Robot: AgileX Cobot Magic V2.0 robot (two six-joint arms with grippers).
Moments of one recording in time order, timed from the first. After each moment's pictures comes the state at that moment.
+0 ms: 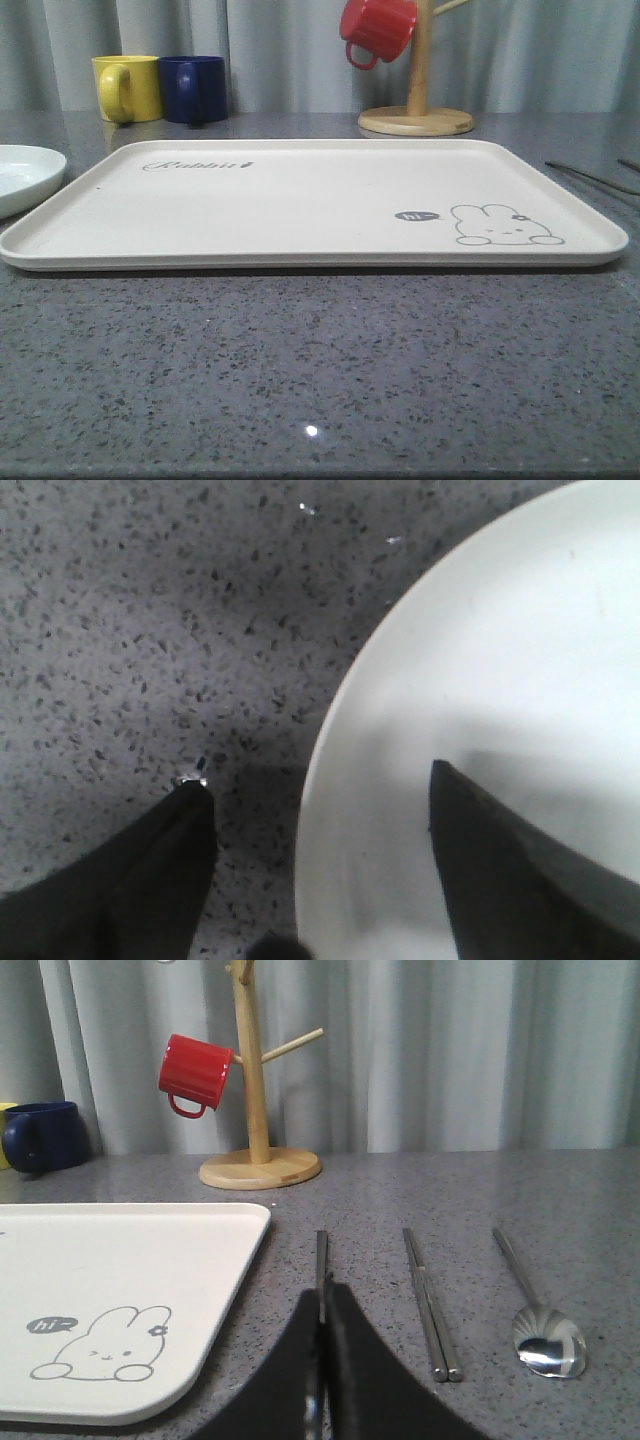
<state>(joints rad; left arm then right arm) 0.17 1.65 -1.21 0.00 0.82 -0.04 0.08 -0.01 0.02 -0.03 -0.03 0.12</state>
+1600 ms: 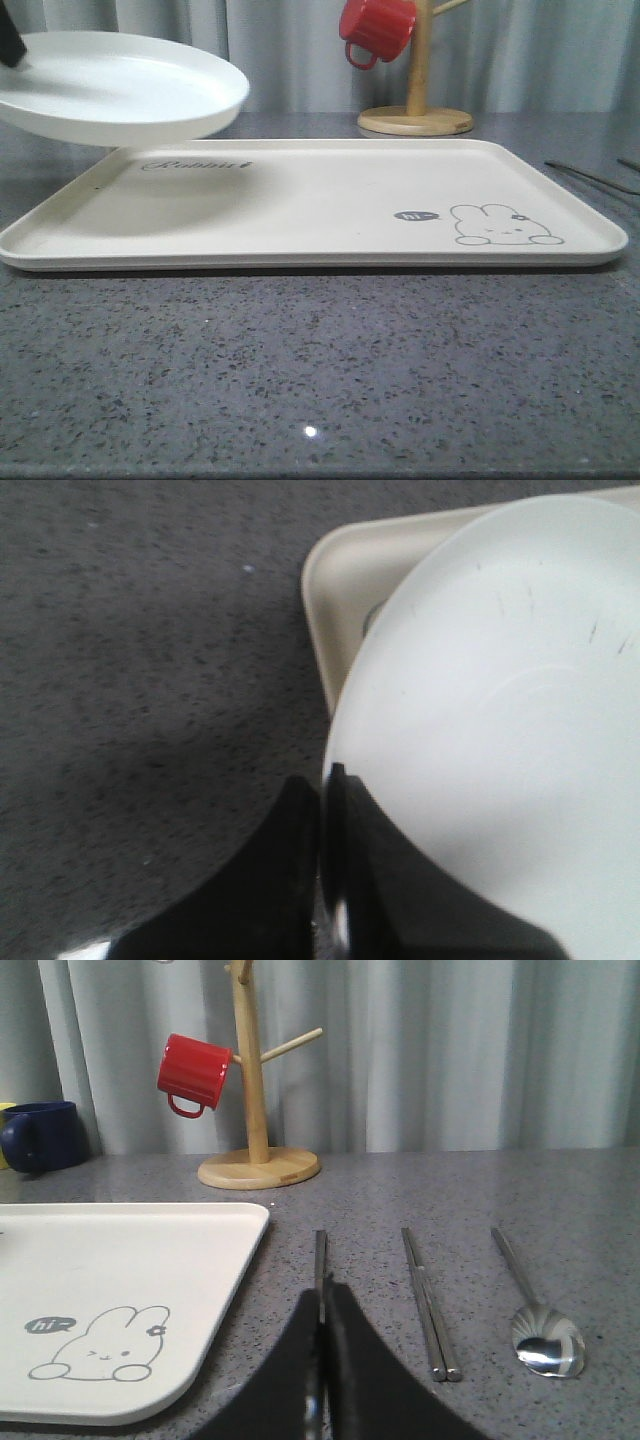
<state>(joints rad) -0.09 1.56 -1.40 -0.36 0.96 0.22 0.08 -0.01 0.02 -0.03 -0.03 0.12</state>
